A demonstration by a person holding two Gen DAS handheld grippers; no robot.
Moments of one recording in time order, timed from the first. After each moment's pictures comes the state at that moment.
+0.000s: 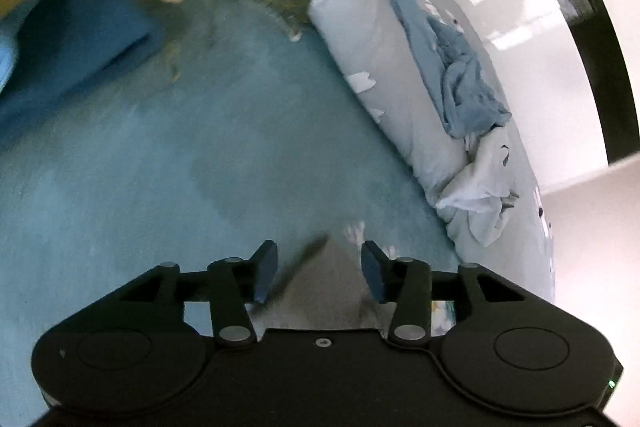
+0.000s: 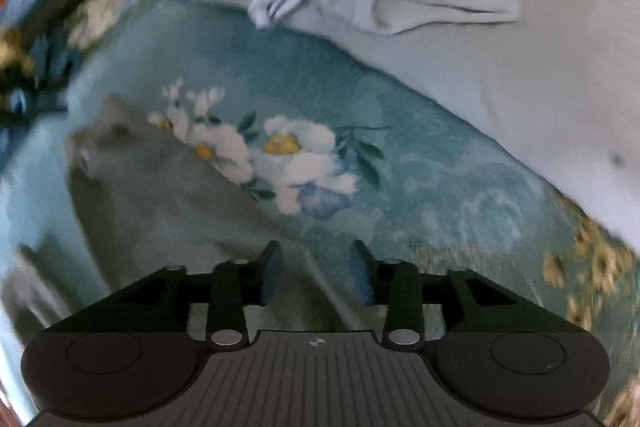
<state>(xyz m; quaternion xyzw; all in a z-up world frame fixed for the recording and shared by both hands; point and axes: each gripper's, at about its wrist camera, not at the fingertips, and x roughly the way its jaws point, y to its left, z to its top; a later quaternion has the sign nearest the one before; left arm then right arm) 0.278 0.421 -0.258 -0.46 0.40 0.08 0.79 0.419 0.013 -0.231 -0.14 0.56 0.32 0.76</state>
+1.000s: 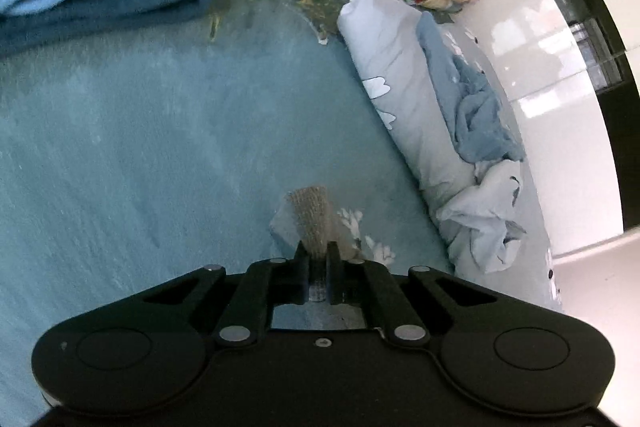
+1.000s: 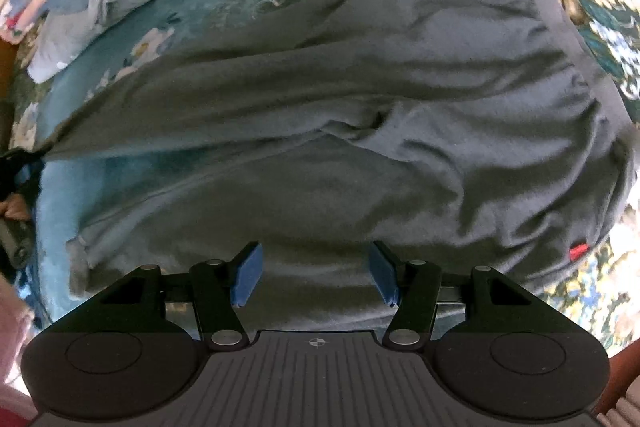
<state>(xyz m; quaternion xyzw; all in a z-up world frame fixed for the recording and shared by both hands) 0.259 0.364 -0.261 -0.47 0.35 0.17 0.79 0.211 -0.205 -0.189 0.12 0.67 0.04 0.73</state>
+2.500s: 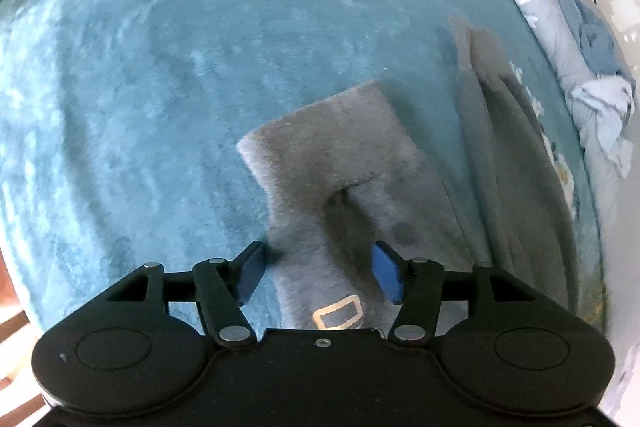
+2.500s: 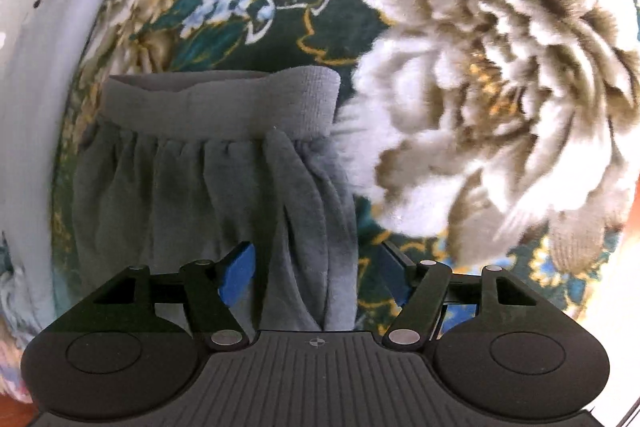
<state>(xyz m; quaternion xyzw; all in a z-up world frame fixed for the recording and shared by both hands) 0.084 0.270 -0.264 -0.45 0.47 0.31 0.69 0.163 -0.471 -0.283 0.48 0.52 -0.25 0.66</state>
